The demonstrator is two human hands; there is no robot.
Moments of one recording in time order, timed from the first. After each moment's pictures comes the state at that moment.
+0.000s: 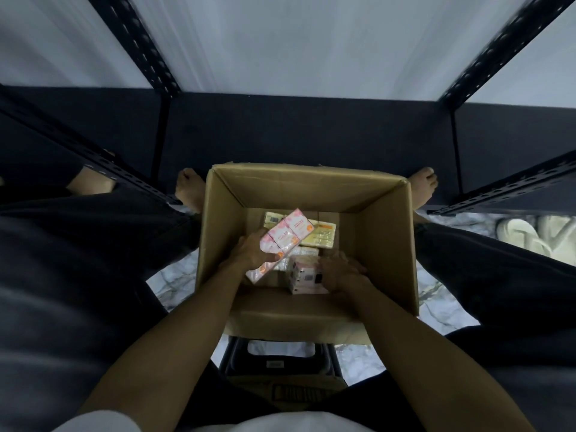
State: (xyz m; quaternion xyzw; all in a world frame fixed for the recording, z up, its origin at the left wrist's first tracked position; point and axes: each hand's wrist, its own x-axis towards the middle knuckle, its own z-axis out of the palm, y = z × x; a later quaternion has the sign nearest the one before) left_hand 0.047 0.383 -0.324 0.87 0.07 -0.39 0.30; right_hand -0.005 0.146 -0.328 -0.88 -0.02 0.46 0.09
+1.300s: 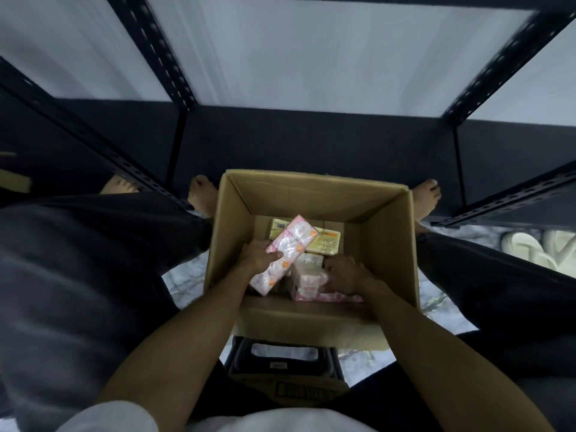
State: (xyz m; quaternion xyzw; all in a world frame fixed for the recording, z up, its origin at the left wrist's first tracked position) left_hand 0.035 0.381 -0.303 0.85 0.12 -0.35 0.36; right_hand -0.001 0.128 -0.312 -0.89 -0.07 0.42 0.18
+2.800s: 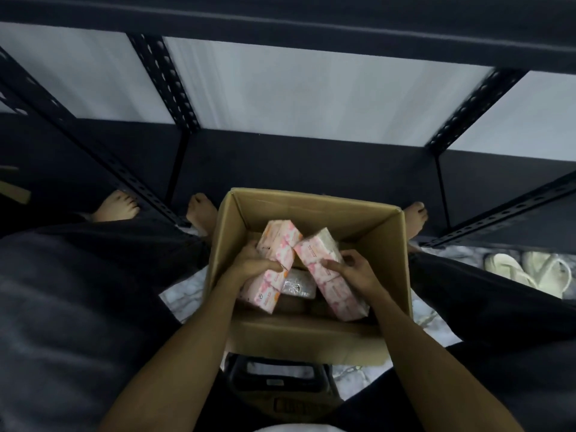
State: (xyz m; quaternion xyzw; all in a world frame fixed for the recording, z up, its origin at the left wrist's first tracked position) left_hand 0.044 0.388 -0.259 0.77 0.20 -0.36 0.49; right_hand 0.003 0.116 -0.262 -0.73 0.26 0.24 0.58
